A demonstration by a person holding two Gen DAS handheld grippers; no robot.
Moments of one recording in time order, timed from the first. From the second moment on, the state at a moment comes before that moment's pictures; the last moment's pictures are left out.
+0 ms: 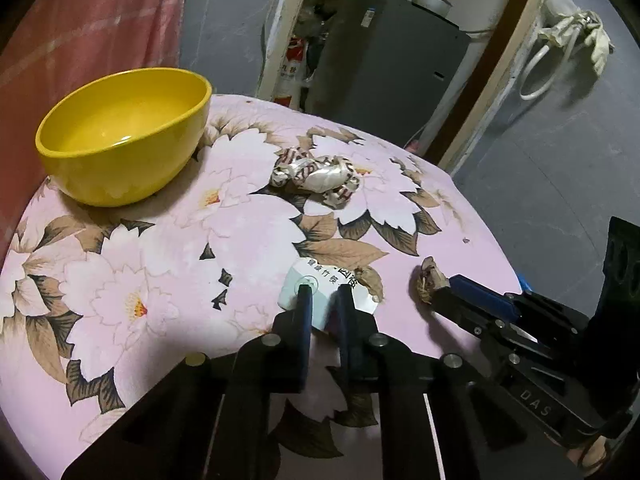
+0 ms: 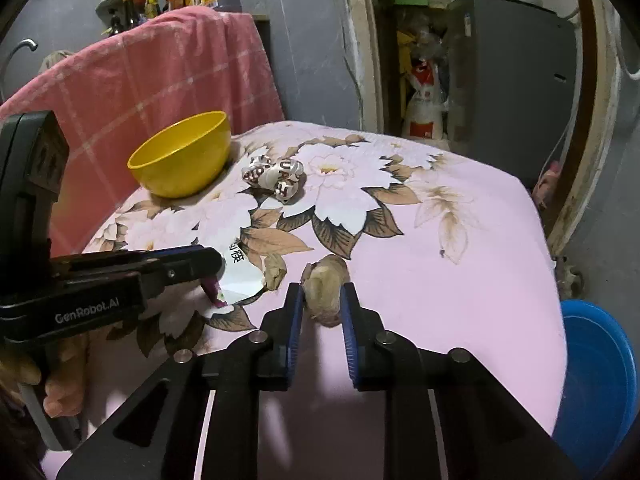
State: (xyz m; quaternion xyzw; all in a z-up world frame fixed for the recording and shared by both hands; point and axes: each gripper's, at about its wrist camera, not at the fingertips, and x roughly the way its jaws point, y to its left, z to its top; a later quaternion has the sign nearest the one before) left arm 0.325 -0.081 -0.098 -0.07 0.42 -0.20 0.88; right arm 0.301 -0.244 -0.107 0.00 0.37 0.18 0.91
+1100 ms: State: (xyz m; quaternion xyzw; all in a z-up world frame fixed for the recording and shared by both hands) left arm 0.344 -0.089 -0.107 -0.05 0.45 -0.22 0.87; right arm 0.330 -0.240 -0.118 0.02 0.42 0.19 0.89
